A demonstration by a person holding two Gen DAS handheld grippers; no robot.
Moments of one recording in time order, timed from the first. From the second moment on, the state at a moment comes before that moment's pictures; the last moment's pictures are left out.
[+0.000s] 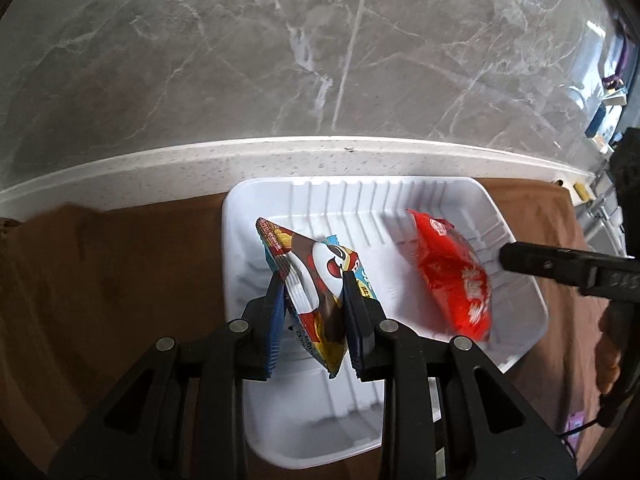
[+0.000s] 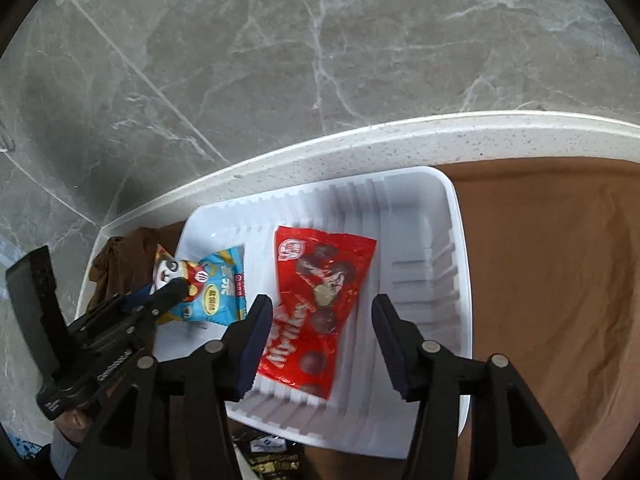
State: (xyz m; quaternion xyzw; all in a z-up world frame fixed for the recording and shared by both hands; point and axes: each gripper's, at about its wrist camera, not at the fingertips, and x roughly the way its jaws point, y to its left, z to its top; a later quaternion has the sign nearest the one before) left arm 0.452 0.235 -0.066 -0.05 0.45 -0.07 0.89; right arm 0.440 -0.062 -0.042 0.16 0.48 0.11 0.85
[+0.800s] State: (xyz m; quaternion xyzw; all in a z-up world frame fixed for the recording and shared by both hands) left arm 0.412 0.240 0.000 -0.07 0.40 -0.07 0.91; right arm 0.349 -0.058 0.024 0.20 0.42 0.15 0.87
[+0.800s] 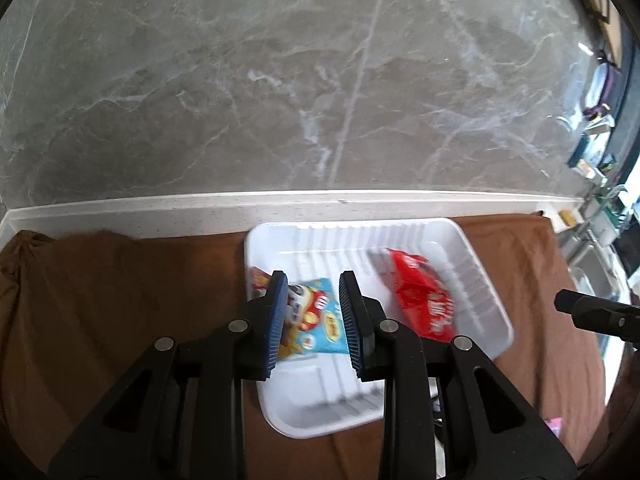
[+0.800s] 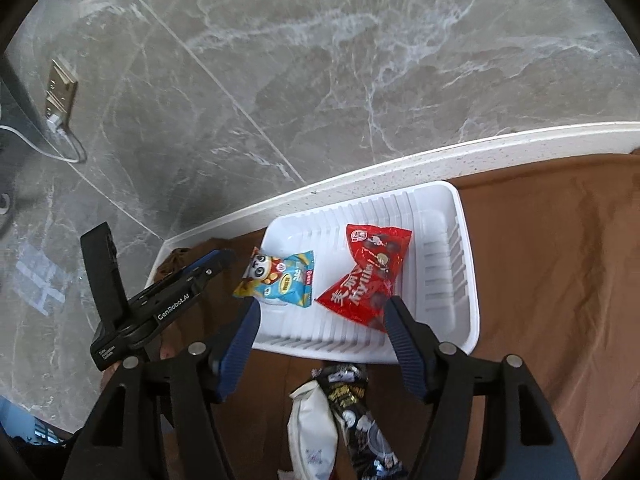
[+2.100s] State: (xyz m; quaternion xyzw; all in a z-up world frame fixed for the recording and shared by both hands) left arm 0.286 0.128 -0.072 -0.06 0.55 -0.19 0.81; right arm 0.160 -0.111 -0.088 0.15 0.55 -0.04 0.82
